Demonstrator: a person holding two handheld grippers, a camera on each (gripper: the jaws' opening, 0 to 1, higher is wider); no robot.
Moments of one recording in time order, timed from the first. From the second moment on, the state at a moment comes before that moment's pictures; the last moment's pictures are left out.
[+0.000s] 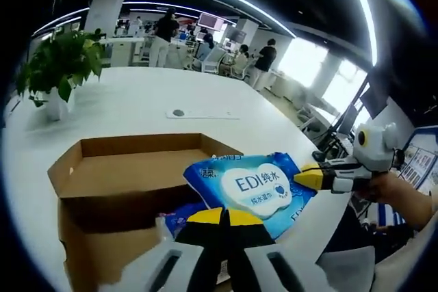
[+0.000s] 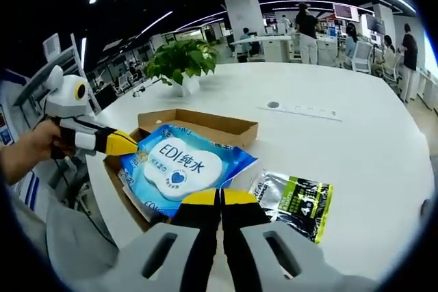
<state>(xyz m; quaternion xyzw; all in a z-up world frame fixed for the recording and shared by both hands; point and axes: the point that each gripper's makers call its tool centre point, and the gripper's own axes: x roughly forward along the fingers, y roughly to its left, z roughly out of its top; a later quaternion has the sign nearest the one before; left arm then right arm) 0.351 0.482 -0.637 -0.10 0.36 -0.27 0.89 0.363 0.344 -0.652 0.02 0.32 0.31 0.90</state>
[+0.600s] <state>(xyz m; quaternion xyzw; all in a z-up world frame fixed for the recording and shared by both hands) 0.361 0.397 -0.639 -0.10 0.35 -0.33 0.87 0.371 0.263 -0.655 0.04 0.32 0.25 0.91</state>
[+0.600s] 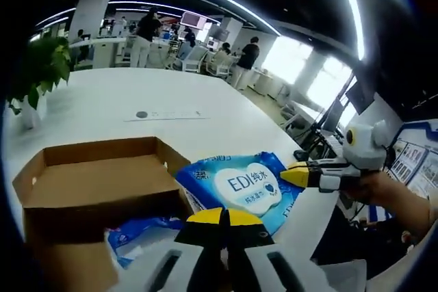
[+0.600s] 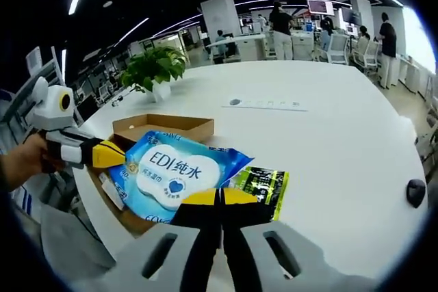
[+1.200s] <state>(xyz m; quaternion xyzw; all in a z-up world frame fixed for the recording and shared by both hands) 0.393 0.358 -0.677 -0.06 0.38 -0.33 0.86 0.405 0.228 -0.683 0.02 0.34 0.23 0.91</state>
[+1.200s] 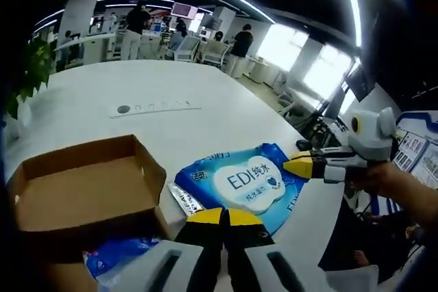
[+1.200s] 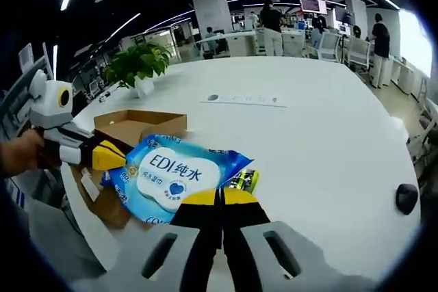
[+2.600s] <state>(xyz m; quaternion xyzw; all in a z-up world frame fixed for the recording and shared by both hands) 0.417 0.358 -0.730 0.08 0.42 -0.32 0.85 0.435 0.227 -0.751 0.01 0.35 0.21 0.91</state>
